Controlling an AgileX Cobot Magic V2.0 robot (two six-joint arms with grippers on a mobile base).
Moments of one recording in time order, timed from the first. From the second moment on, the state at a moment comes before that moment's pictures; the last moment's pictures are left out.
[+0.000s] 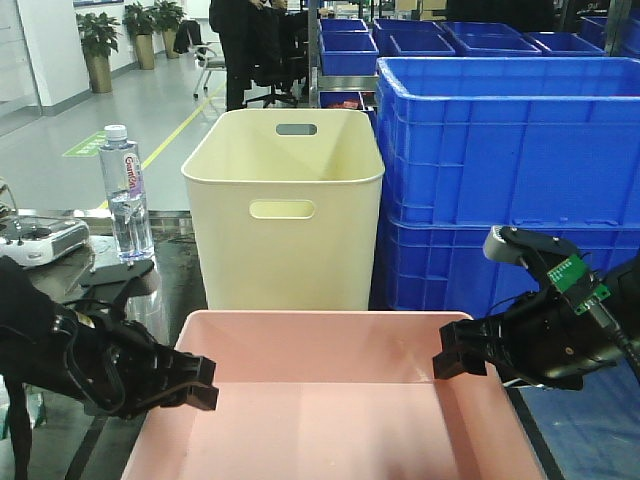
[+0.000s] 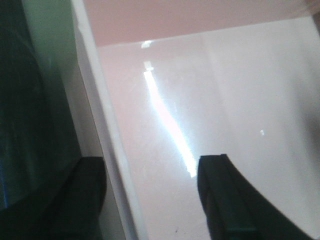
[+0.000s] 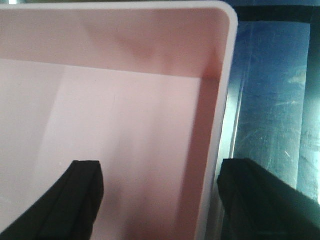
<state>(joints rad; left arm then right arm) -0.31 1.54 -1.23 -0.45 0.78 0.15 0.15 1.50 -1.27 0.35 0.83 -0.08</state>
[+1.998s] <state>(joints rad) -0.02 -0.01 0.03 -0.05 0.18 -0.15 0.15 1.14 -1.27 0.30 0.72 -0.08</state>
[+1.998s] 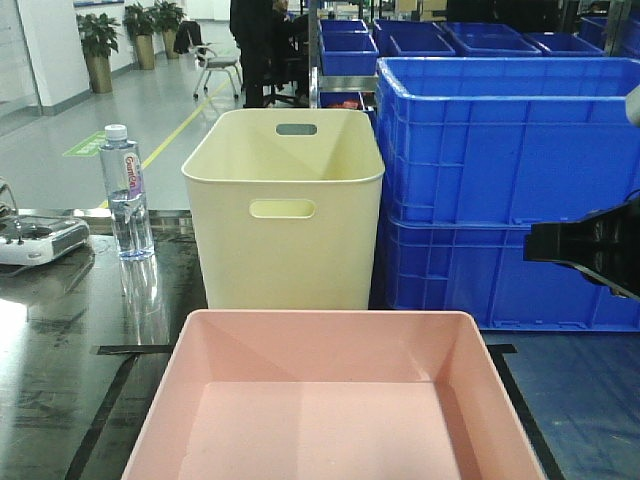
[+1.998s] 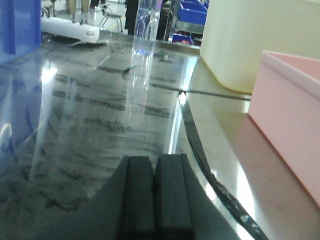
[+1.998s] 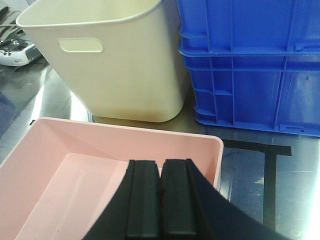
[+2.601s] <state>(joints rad) -0.02 -0.01 0.03 -0.05 0.32 -0.16 0.15 1.14 -1.26 0.30 0.72 -0.08</state>
